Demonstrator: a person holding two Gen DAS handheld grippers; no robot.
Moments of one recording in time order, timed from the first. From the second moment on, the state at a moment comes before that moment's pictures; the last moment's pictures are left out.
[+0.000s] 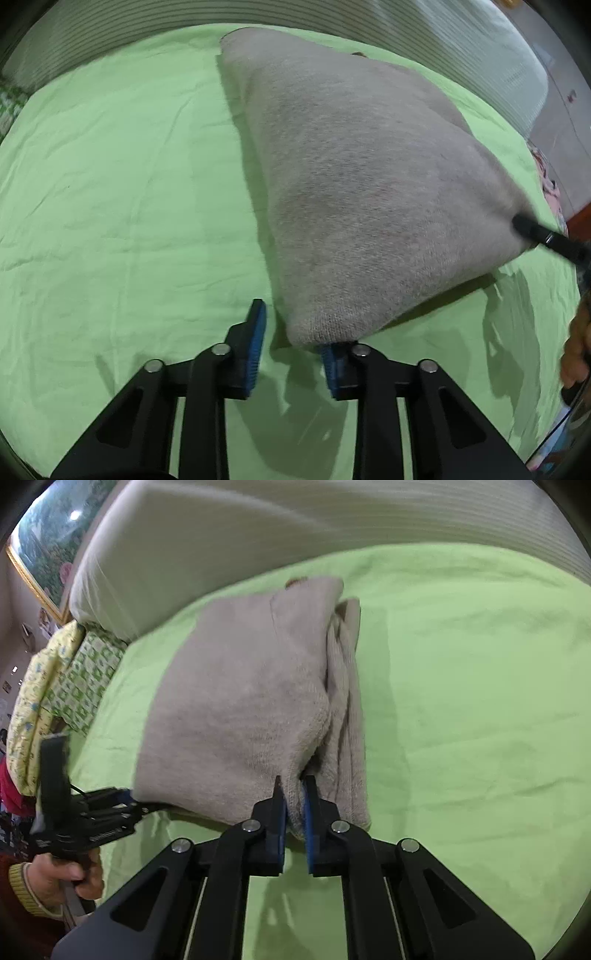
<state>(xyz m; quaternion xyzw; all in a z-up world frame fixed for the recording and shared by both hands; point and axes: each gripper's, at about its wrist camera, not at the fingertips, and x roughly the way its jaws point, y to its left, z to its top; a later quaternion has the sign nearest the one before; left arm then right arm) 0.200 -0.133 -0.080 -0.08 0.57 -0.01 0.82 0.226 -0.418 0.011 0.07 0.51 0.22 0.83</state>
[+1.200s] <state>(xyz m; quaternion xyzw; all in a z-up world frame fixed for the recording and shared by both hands) 0.274 -0.088 -0.036 -0.25 0.55 -0.02 0.79 0.298 -0.406 0.015 0.14 0.49 0.18 0.84</state>
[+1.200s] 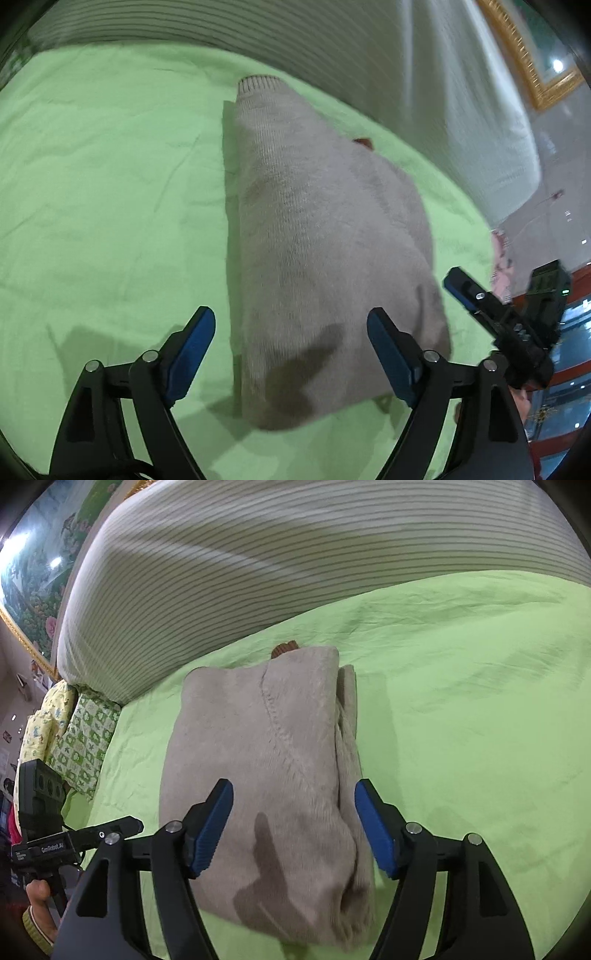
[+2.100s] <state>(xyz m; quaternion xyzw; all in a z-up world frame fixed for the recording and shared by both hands) 0.321 -0.073 -0.106 -0.33 0.55 -0.06 0.77 0.350 -0.405 -0.038 0.13 0.55 0.21 0.80</state>
